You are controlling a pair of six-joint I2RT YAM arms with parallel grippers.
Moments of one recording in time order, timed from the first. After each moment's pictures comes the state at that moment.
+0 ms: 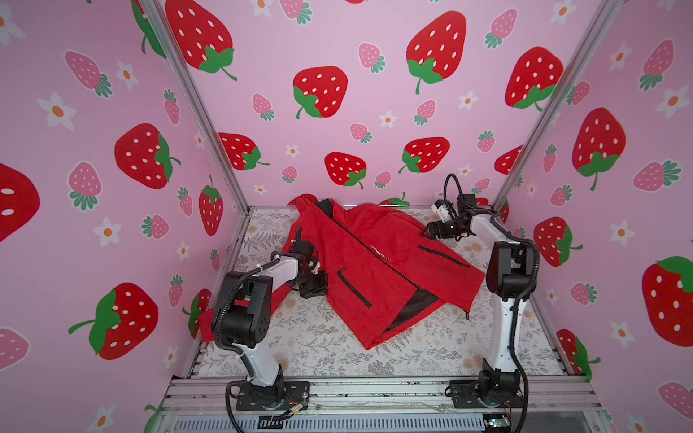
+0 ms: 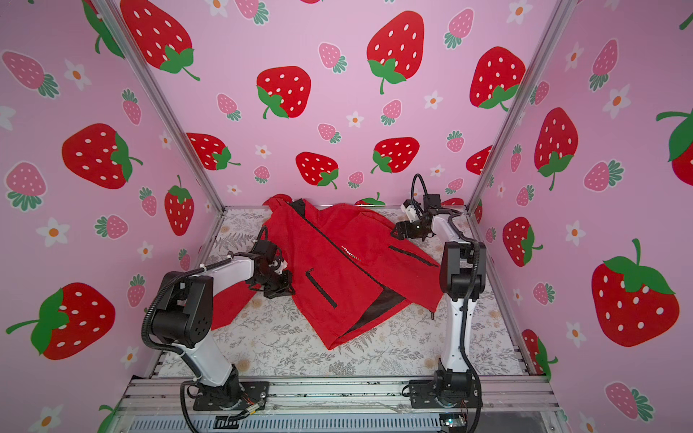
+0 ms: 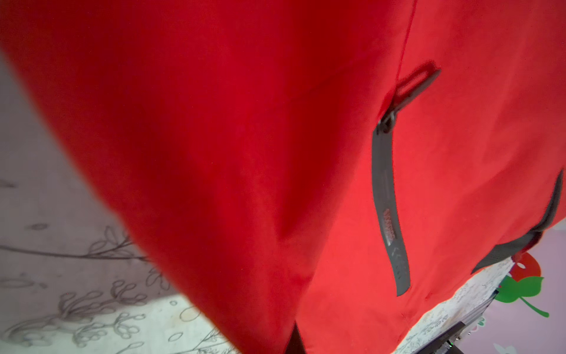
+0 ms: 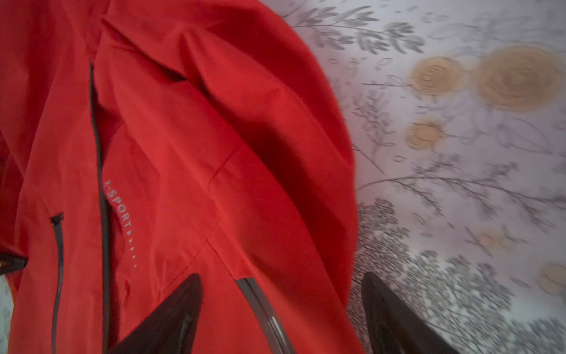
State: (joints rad) left arm -0.17 1.77 1.05 -0.65 0.42 -0.40; right arm 0.12 2.29 1.91 -0.70 -0.59 -0.23
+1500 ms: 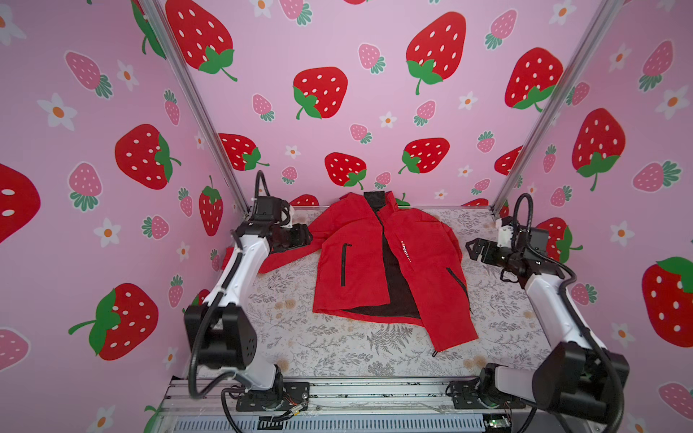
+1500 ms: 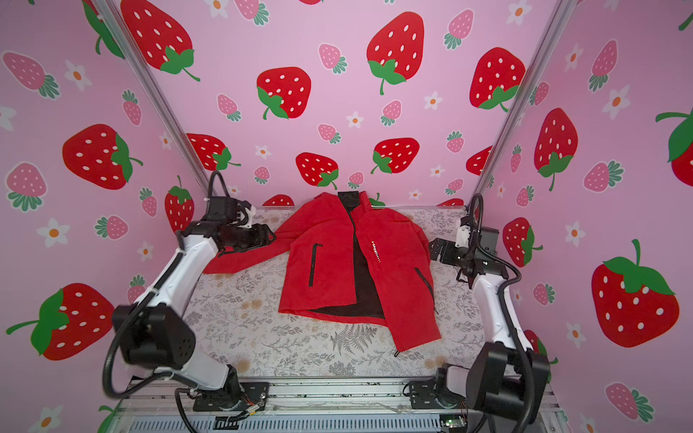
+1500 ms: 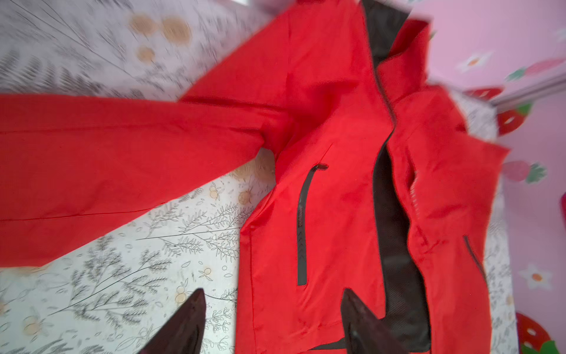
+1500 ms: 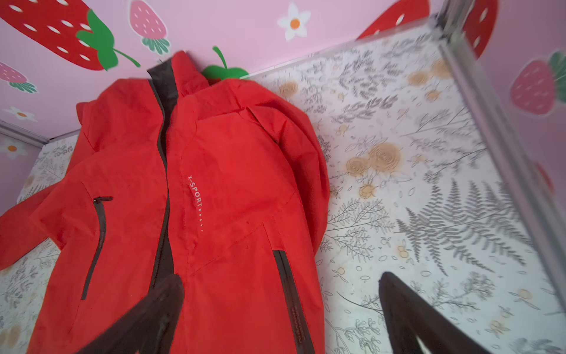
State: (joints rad) left arm -0.01 1.44 1.37 -0.73 0.29 -0.24; right arm -0.12 1.20 0.96 -0.38 -0.36 0.09
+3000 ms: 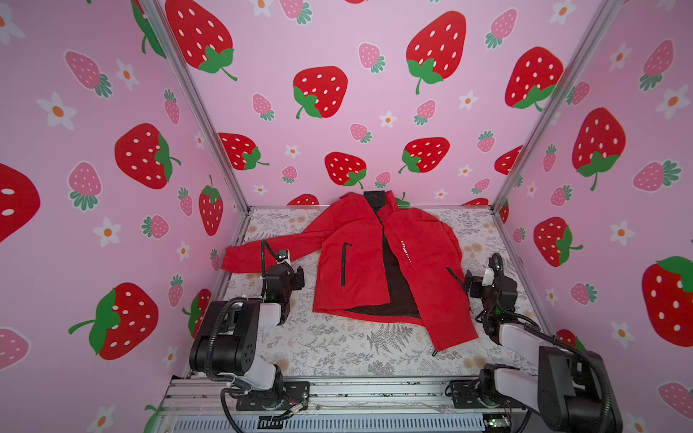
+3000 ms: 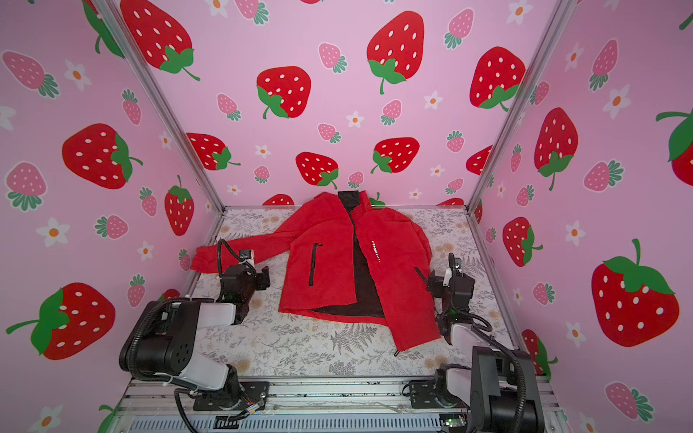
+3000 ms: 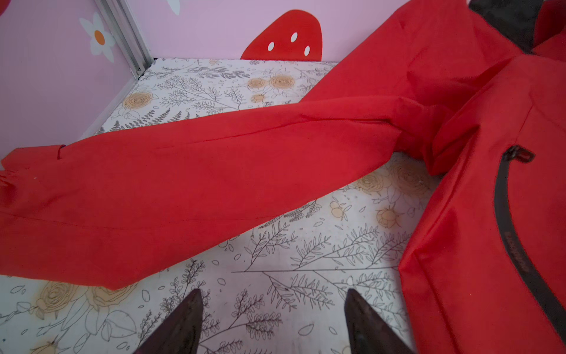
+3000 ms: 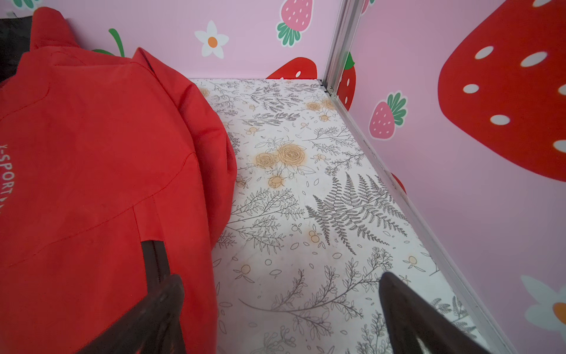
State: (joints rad) left arm -0.02 1.55 0.42 0.66 -0.08 -0.01; right arm 0.01 1.20 0.25 0.60 0.14 -0.07
